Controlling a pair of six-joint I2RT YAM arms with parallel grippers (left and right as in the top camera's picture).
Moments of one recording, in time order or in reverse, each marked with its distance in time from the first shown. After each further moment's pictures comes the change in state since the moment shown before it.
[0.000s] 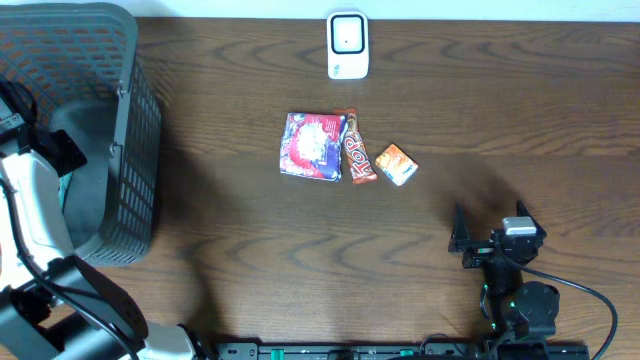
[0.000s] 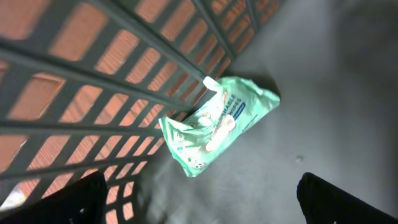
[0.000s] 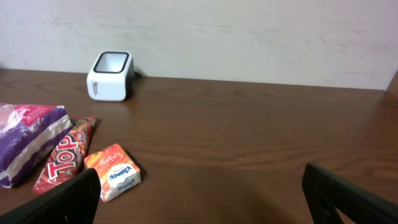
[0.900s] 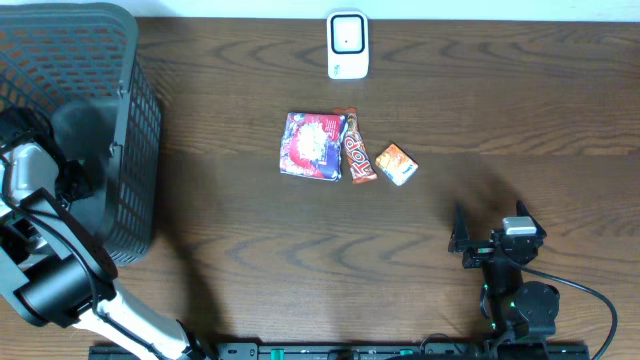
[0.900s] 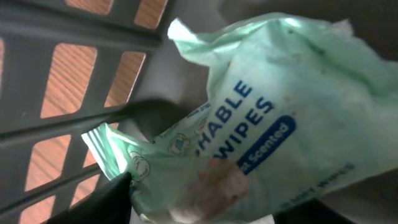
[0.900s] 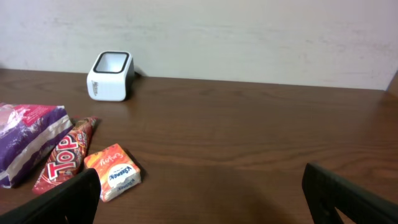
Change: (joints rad) left arm 0.057 0.305 0.001 0.063 0.044 0.174; right arm 0.000 0.000 0.000 0.000 0.000 0.000
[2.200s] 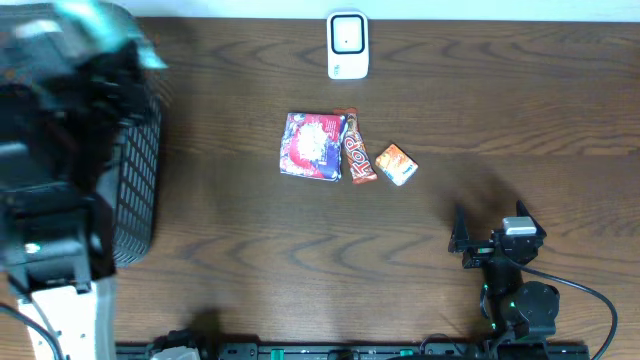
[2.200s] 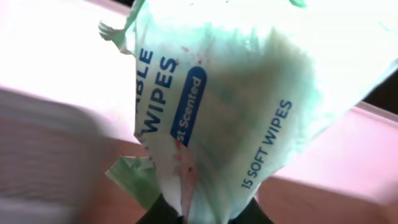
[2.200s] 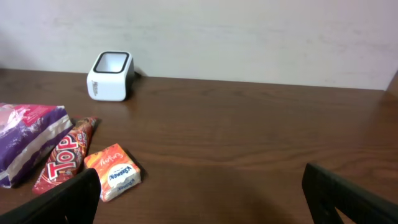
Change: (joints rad) left arm -0.478 -0.890 0.002 0.248 0.636 -0.527; right arm 0.000 0.000 0.000 0.000 0.000 0.000
